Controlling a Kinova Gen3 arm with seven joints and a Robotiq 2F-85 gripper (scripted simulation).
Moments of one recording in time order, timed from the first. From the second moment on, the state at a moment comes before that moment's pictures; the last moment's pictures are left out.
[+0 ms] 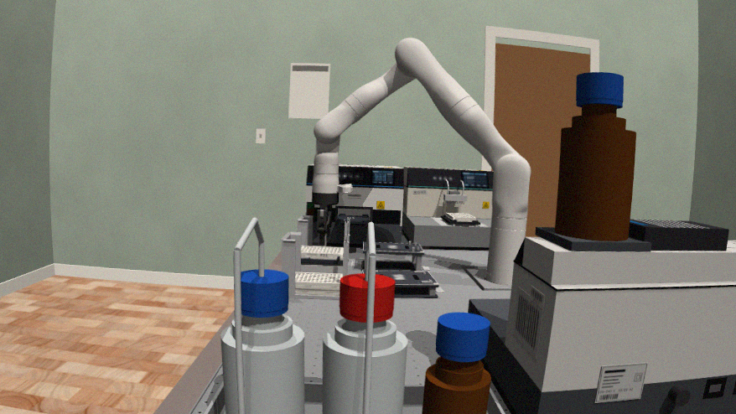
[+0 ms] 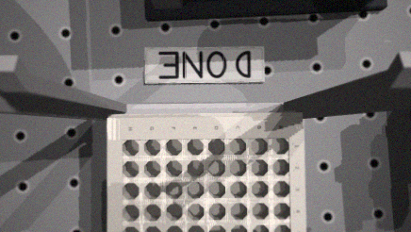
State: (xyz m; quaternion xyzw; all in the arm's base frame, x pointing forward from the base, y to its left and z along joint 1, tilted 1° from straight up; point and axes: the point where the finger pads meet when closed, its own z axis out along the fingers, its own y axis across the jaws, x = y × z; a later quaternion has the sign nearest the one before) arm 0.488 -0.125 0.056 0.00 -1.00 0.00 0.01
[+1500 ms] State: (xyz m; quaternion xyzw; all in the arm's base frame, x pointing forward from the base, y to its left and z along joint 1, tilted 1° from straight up) arm 0.490 -0.124 0.110 0.00 -1.00 0.00 0.01
